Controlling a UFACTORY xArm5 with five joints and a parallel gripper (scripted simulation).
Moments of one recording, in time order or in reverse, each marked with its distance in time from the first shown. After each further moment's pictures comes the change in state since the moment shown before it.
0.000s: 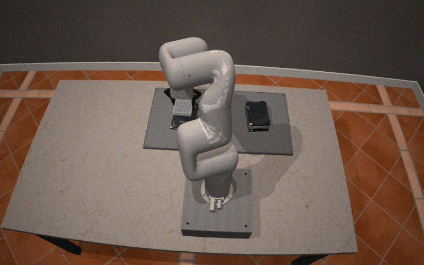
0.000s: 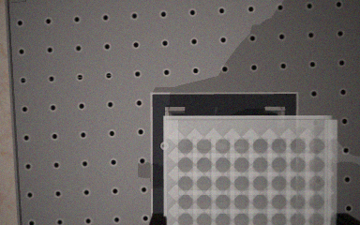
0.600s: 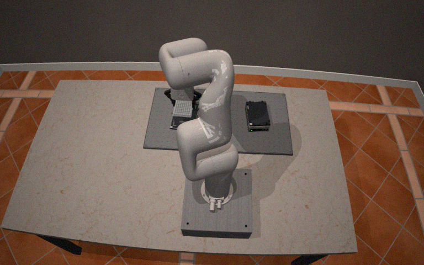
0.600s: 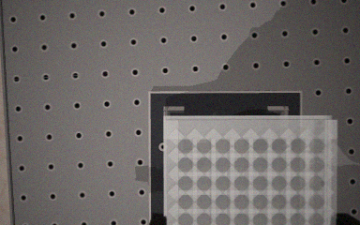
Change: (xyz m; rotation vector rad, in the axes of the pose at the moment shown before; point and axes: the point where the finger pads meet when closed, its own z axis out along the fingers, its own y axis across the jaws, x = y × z) arm 0.000 0.001 0.009 0.000 0.000 0.000
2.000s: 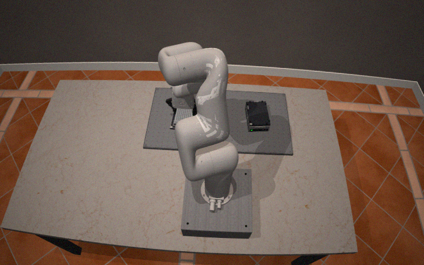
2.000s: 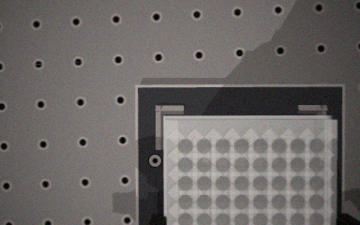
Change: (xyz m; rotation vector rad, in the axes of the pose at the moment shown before) arm 0.000 0.000 0.059 0.000 0.000 0.000
